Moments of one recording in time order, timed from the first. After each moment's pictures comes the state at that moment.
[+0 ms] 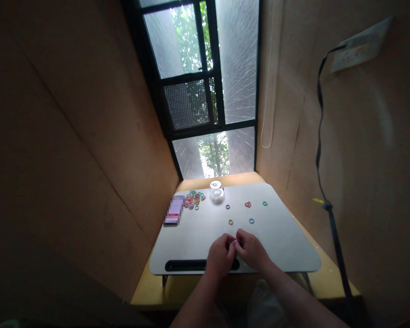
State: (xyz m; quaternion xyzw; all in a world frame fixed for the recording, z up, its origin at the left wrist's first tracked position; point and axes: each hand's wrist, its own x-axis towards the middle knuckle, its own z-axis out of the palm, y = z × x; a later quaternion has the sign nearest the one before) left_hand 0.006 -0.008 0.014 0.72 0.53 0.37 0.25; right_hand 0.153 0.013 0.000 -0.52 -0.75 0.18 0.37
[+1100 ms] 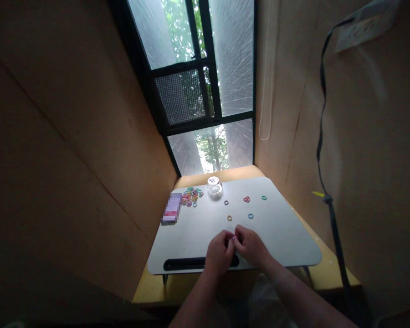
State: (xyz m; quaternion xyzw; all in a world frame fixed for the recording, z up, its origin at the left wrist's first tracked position) left_hand 0.008 -0.007 0.017 0.72 0.53 0.37 0.27; right_hand 0.155 0.014 -0.001 -0.52 -0.75 0.19 0.37
